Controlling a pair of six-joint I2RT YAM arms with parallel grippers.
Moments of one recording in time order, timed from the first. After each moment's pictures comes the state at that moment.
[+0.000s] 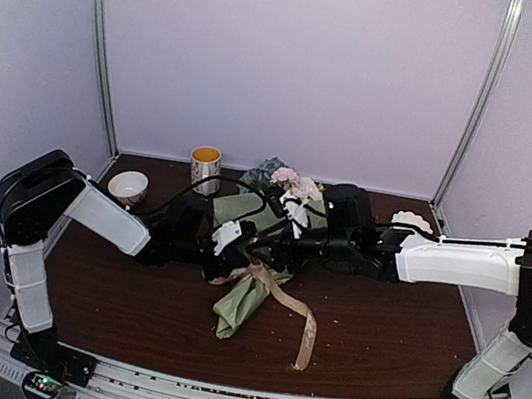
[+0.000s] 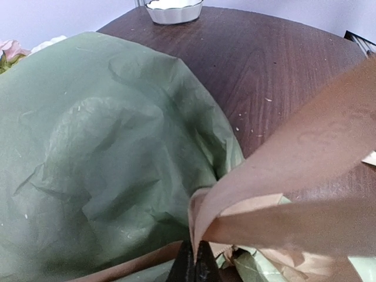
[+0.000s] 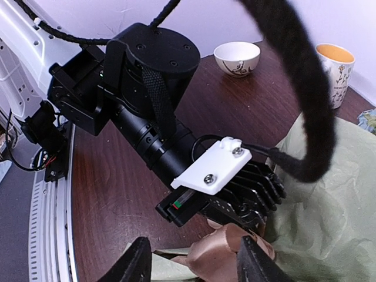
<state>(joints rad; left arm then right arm) -0.73 1.87 0.86 0.46 0.42 0.29 0.87 1.66 1.07 0.16 -0.38 0.04</state>
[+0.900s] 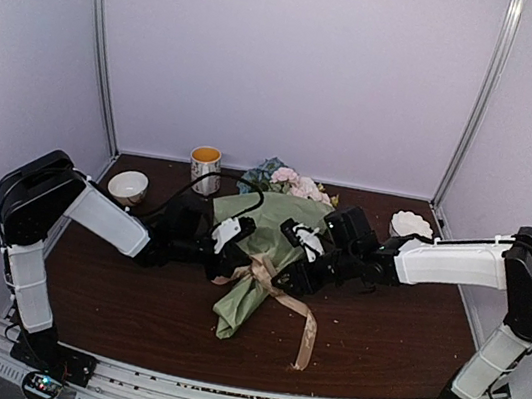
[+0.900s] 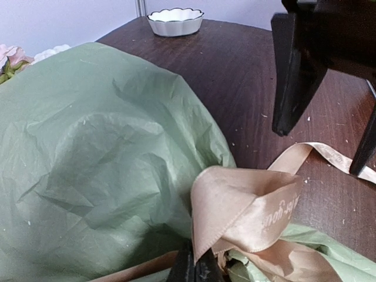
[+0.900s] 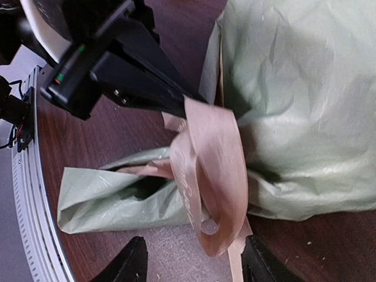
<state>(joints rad) -0.73 1.87 0.85 0.53 0.44 0.23 0.78 1.67 1.01 -0.08 -0.37 0.11</state>
